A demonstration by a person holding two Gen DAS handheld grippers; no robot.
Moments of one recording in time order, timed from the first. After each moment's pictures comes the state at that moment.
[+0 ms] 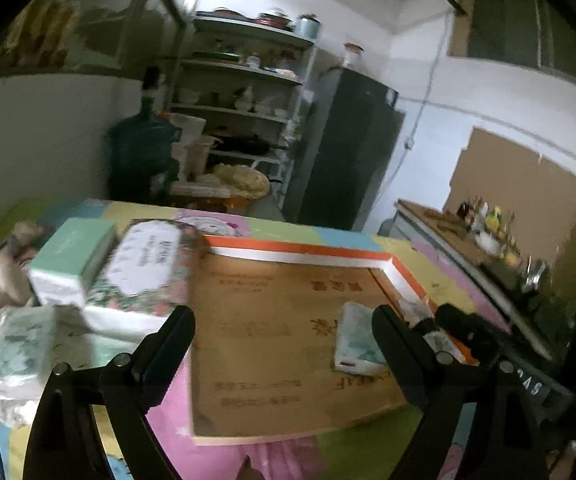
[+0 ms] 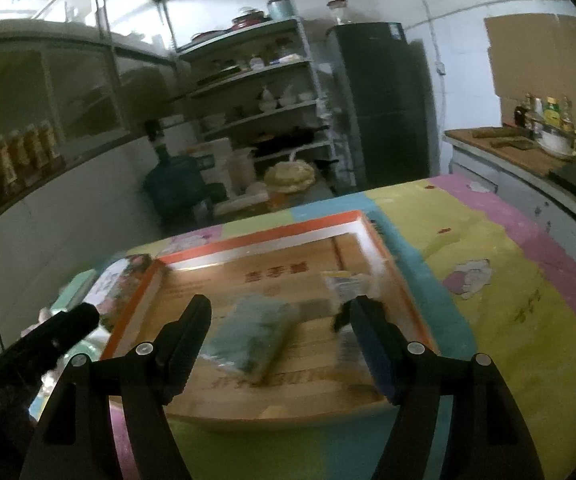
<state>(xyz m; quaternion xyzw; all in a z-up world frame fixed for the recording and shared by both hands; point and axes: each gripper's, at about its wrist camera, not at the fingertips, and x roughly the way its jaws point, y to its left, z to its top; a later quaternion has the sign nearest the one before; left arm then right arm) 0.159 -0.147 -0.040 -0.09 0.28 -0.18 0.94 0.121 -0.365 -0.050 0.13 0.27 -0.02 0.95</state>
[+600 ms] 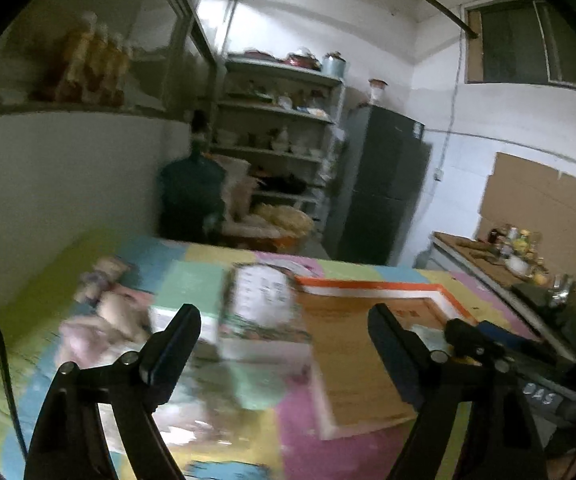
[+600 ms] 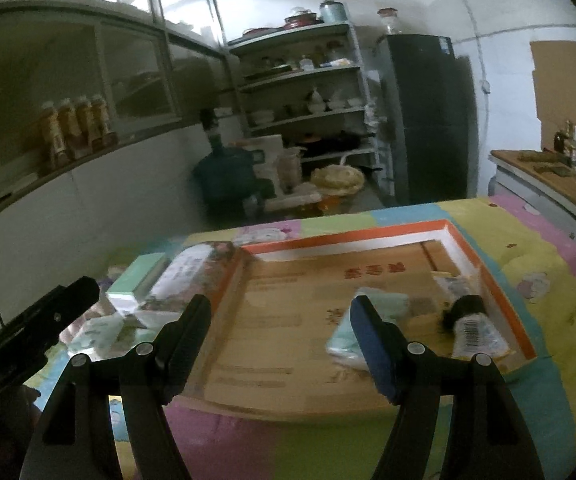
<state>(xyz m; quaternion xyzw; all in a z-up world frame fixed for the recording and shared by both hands) 0.125 -0.062 -0.022 -0.05 0.20 -0.10 0.97 0.121 -0.270 -0.033 0.10 0.26 0.05 0.96</state>
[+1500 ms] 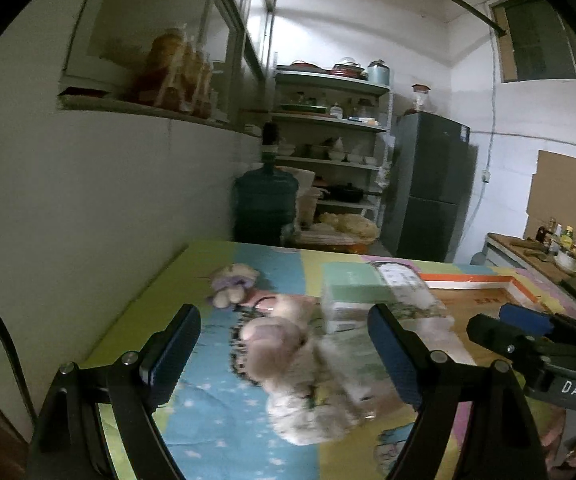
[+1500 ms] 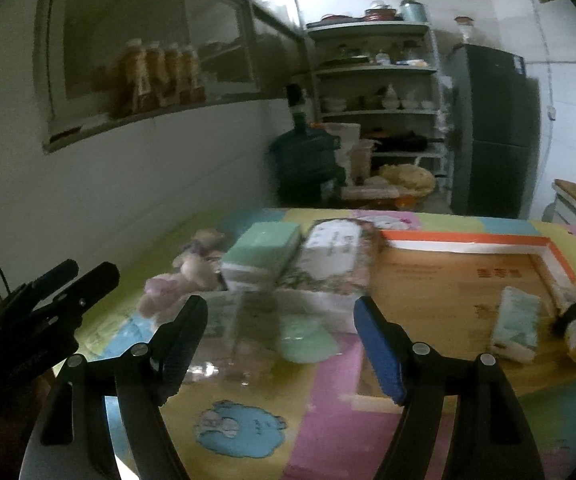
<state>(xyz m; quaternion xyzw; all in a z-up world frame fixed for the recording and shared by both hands) 0.103 0.069 -0.030 -0.03 0.20 -0.03 0.98 0.130 -0.124 -0.034 0.04 0.28 0.15 0.95</state>
